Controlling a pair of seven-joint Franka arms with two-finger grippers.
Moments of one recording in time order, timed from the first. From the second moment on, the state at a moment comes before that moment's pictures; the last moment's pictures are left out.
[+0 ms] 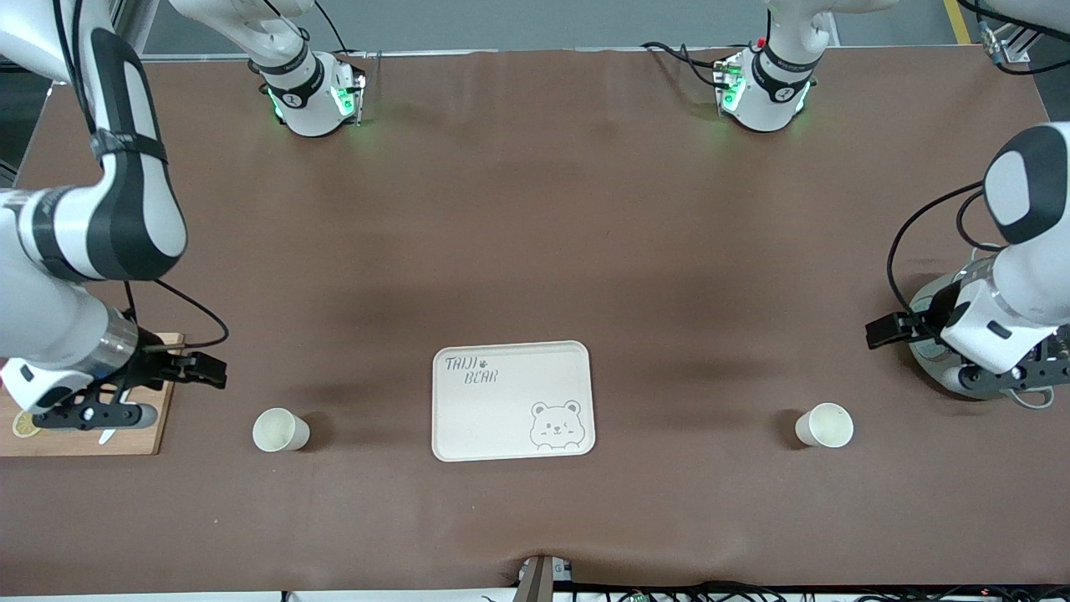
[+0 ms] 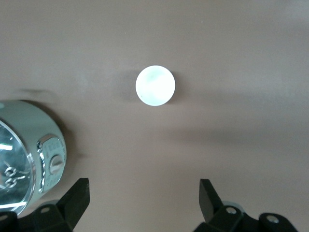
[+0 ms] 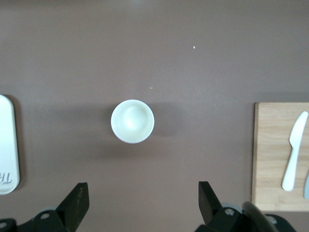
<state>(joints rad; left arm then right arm) -0.07 0.36 0.03 -1.47 0.00 1.83 -0.10 0.04 0.48 -0.01 -1.44 0.00 1.99 0.02</state>
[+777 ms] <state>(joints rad) -0.06 0.53 0.03 -1.47 0.00 2.07 -0.10 0.00 0.68 -0.01 -1.43 0.02 2.24 0.03</state>
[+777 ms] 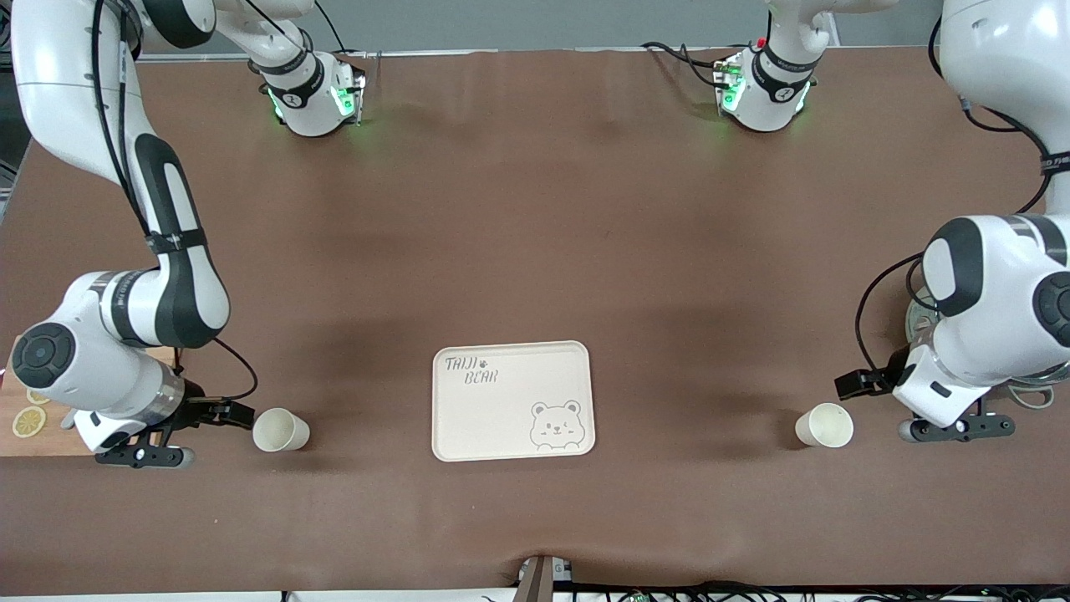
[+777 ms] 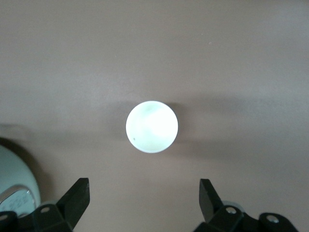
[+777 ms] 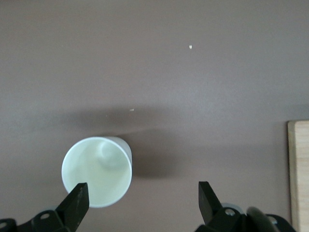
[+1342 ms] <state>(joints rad) -0.04 0.65 0.04 -1.47 0.00 2.24 -0.03 0.00 0.74 -0.01 -1.43 0.03 2.34 0.03</state>
